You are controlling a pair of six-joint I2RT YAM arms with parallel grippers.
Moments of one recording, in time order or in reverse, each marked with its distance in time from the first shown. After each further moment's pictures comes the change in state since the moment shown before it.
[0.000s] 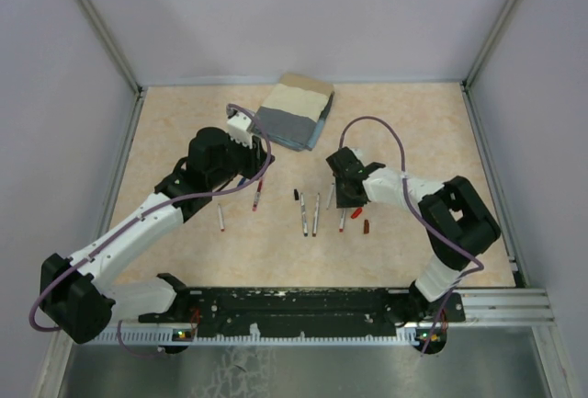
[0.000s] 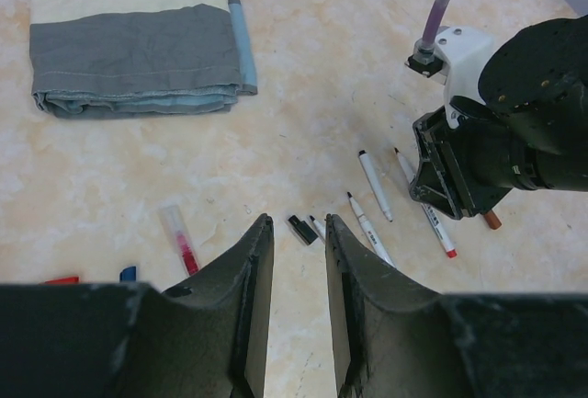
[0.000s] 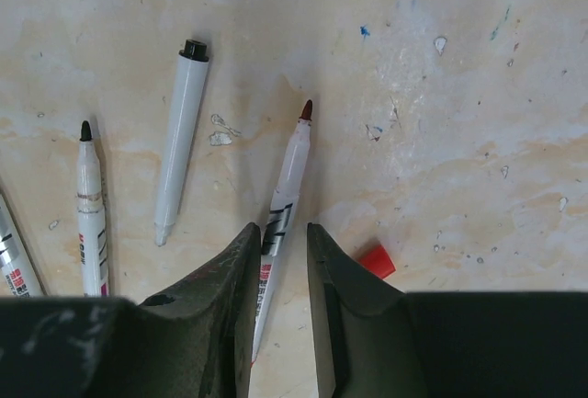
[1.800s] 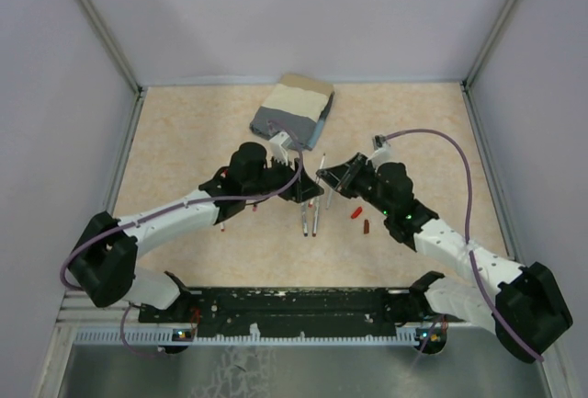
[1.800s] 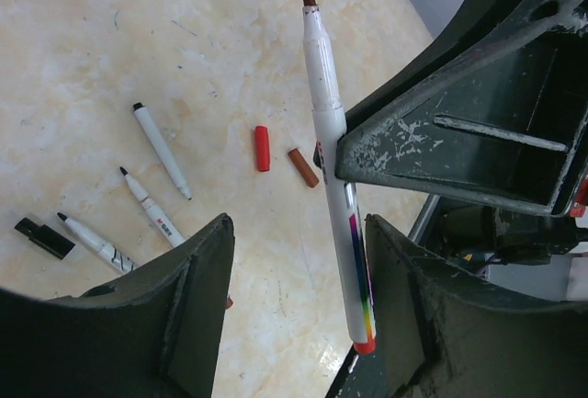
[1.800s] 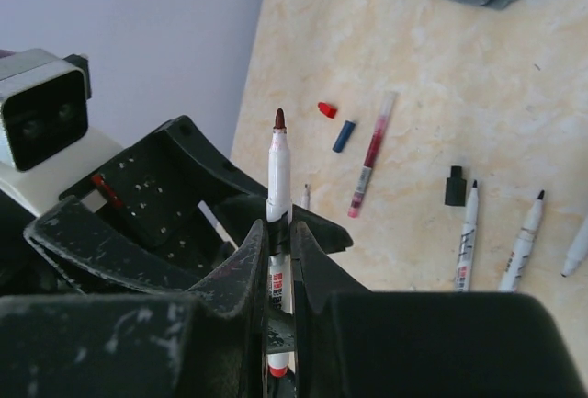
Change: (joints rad) left arm -0.158 0.239 -0.081 0.299 0.269 -0.353; right arm -0.013 -0.618 -0.403 0.742 -0.321 0.480
